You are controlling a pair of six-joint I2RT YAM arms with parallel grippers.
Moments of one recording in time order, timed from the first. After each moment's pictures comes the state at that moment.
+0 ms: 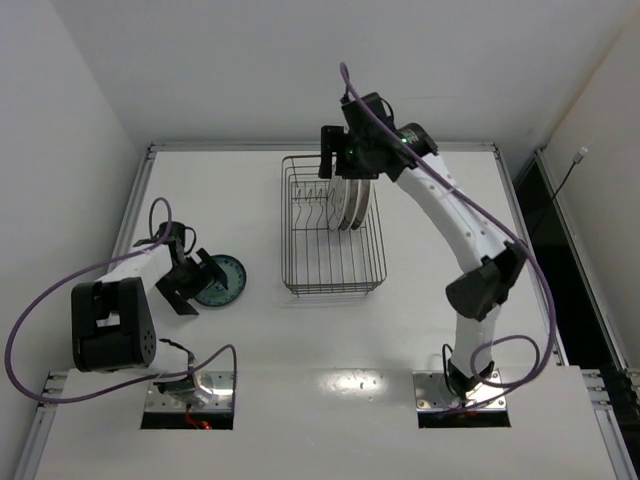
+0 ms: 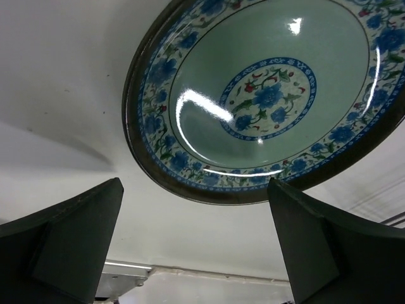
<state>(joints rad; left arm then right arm) 0.15 1.43 0.76 -0.72 0.09 -0.62 0.58 1.94 2.15 -0.98 0.11 0.45</state>
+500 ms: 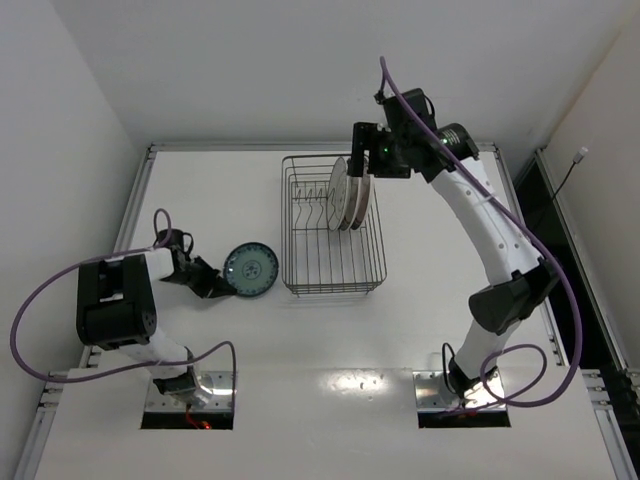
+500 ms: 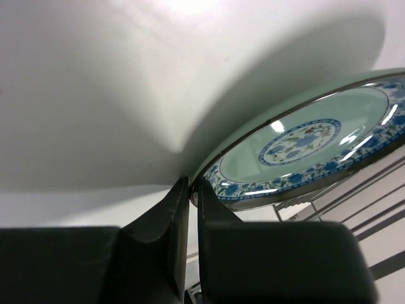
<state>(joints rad) 0.20 1.57 0.66 -0.42 0.46 -0.74 0.47 1.76 2.03 -1.00 0.03 0.38</state>
